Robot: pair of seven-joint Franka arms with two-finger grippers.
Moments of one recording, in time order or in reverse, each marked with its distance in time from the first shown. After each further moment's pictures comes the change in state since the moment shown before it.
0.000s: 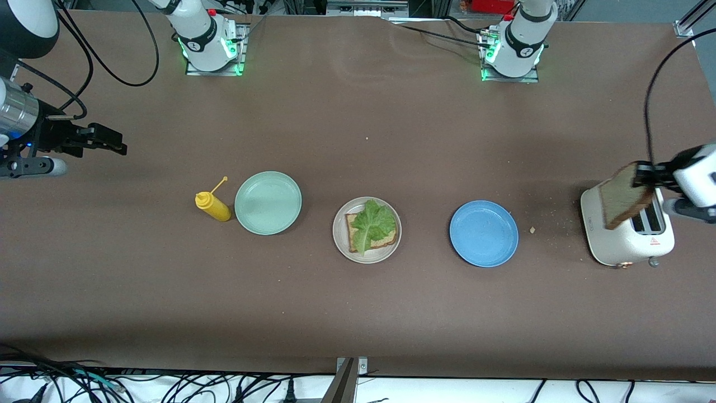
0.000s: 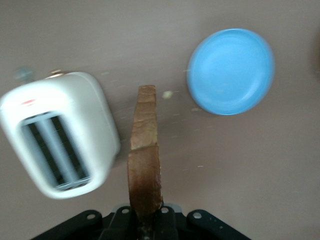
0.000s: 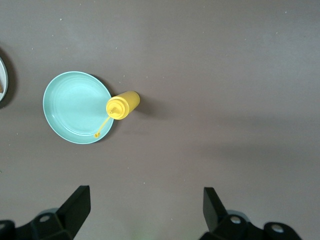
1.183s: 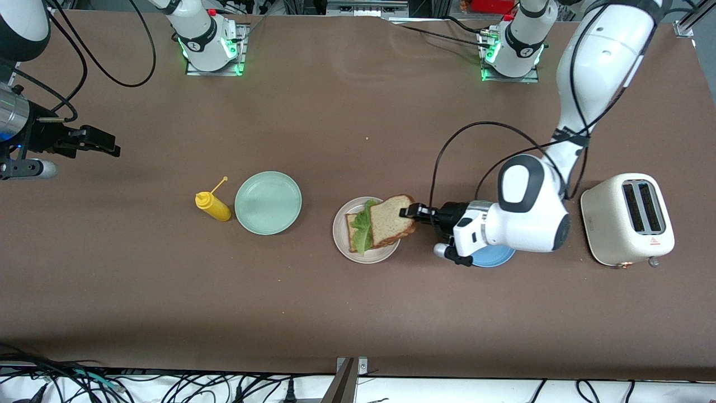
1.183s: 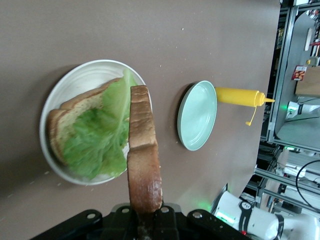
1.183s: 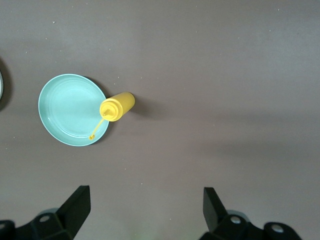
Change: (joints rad) left arm -0.383 0.437 -0.027 -0.014 -0.786 0.530 -0.046; right arm 0.011 0.017 -0.031 0.011 0.002 -0.005 0.000
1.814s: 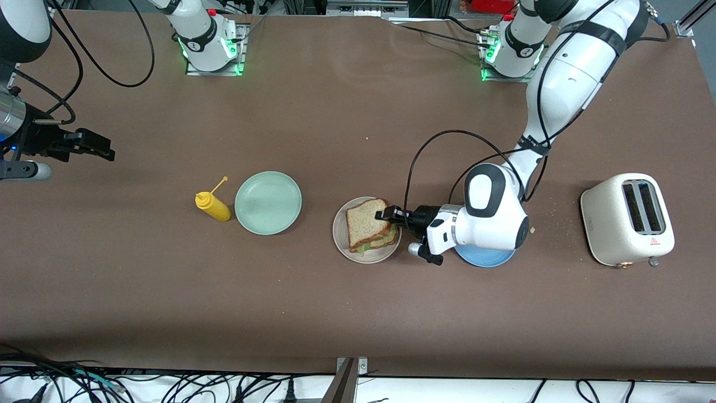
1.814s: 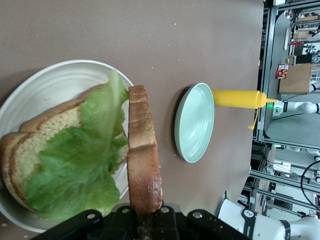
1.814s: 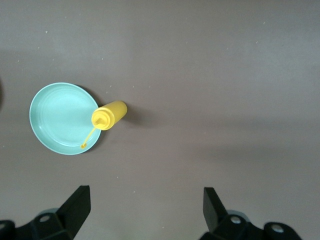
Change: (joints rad) left arm -0.058 0.103 0.002 0.001 -0.100 0.103 0.166; right arm 0.000 0.000 -0.001 0.000 -0.035 0.045 0.000
